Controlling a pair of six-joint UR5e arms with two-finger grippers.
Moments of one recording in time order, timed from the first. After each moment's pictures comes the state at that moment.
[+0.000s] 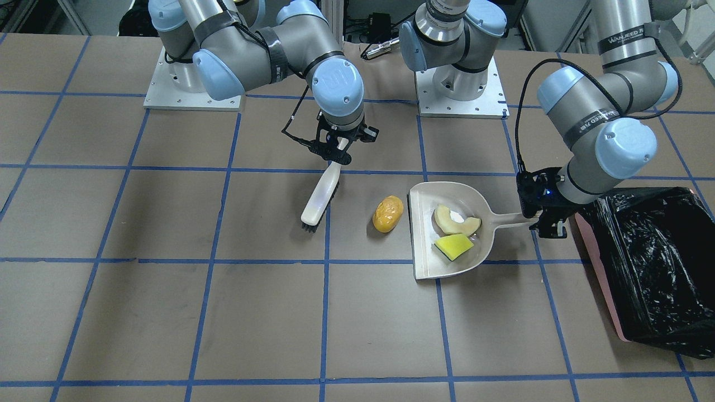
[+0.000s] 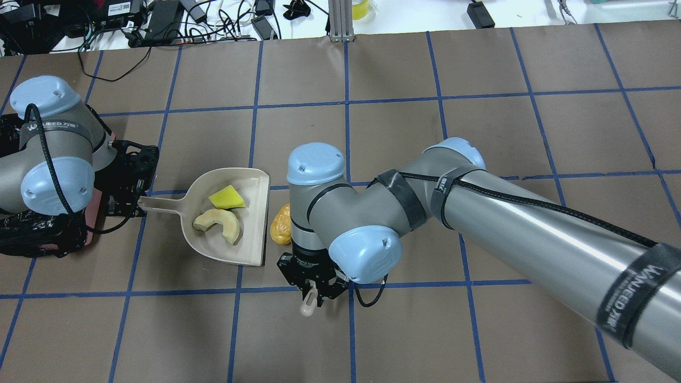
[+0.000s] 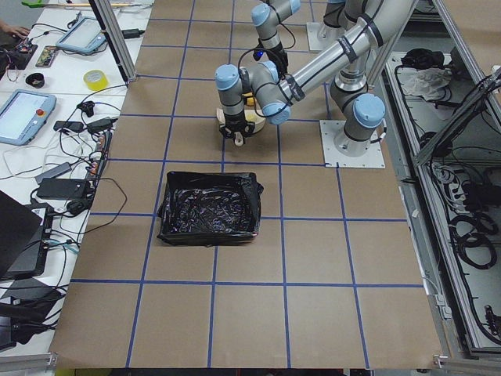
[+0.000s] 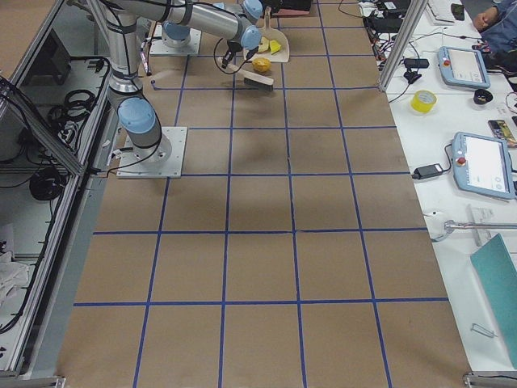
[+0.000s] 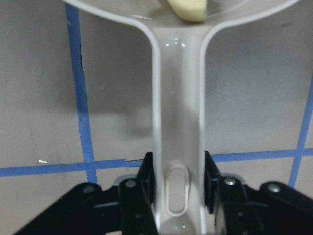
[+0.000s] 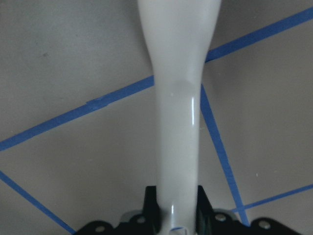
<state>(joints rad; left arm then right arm) -1.22 -1.74 -2.00 -1.06 1.67 1.90 2.15 -1.23 1.82 -1.88 -1.26 0.90</state>
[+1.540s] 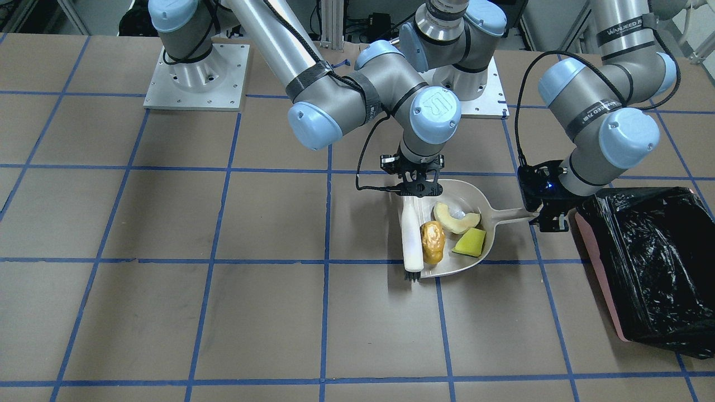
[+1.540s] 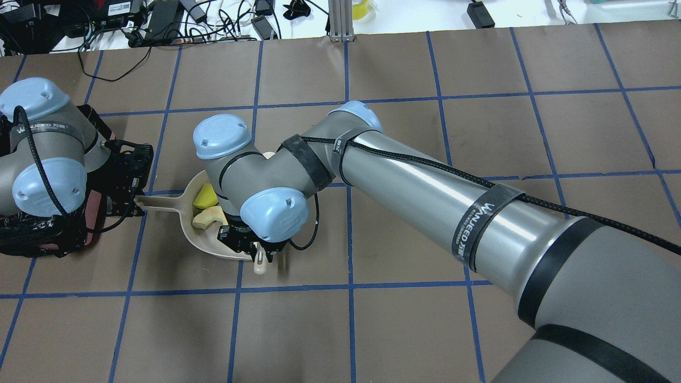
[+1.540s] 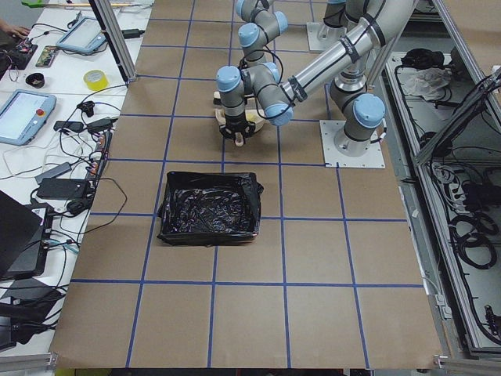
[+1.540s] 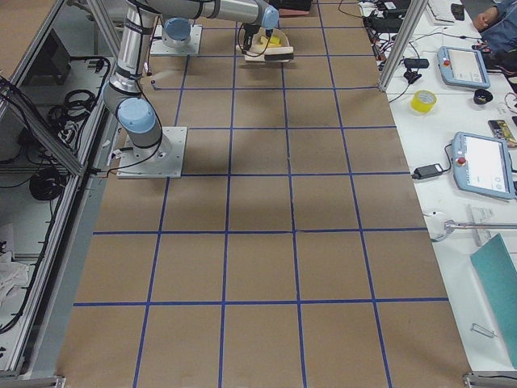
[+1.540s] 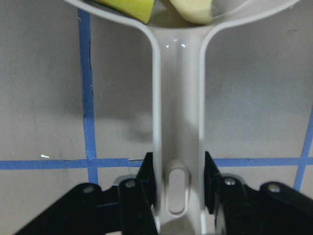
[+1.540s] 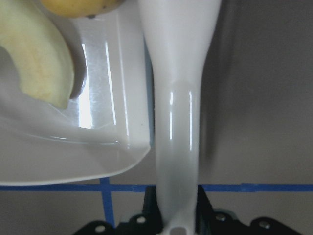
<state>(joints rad) -1.18 -1.75 -2.00 -1.05 1.61 1.89 2.26 -0.99 1.45 -1.81 -1.38 0.66</state>
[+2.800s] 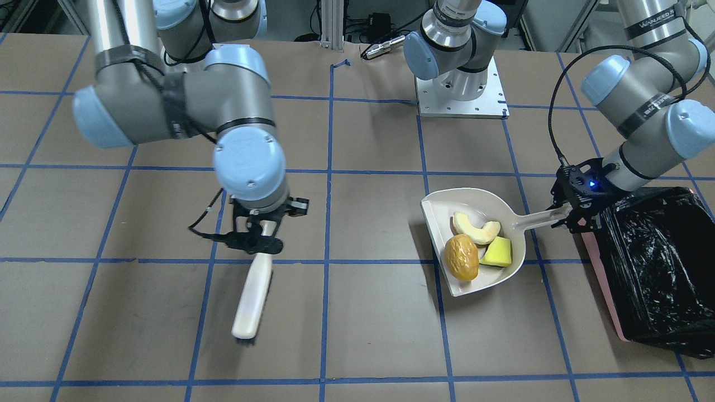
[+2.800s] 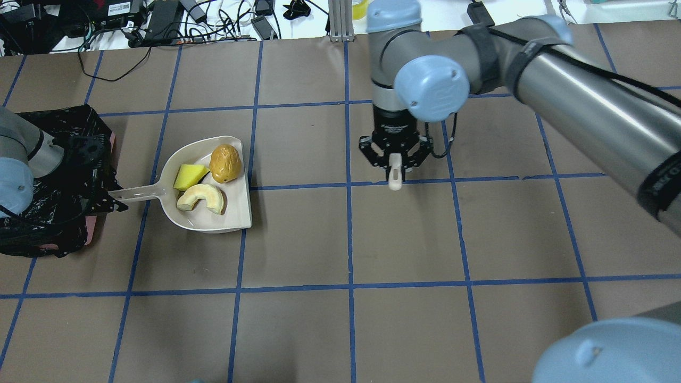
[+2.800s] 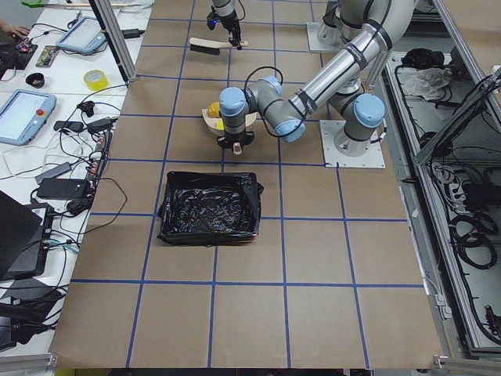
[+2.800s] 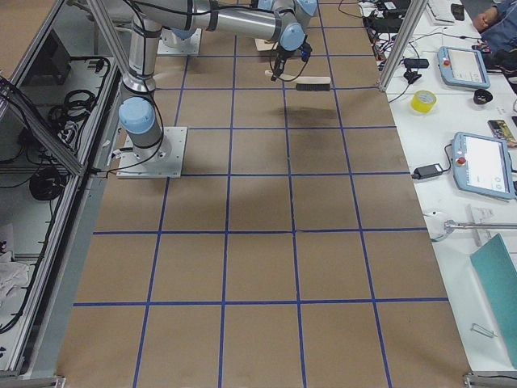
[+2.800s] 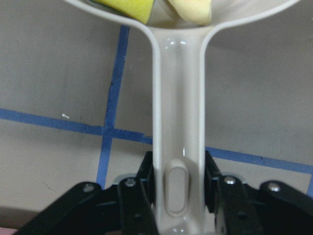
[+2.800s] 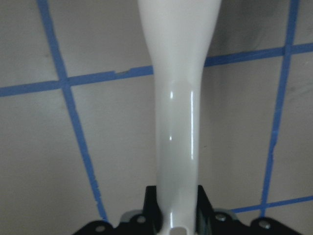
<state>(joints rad) -1.00 -1.74 -1.98 -1.11 1.41 1.91 1.76 -1.17 1.51 -1.59 -1.55 0.32</state>
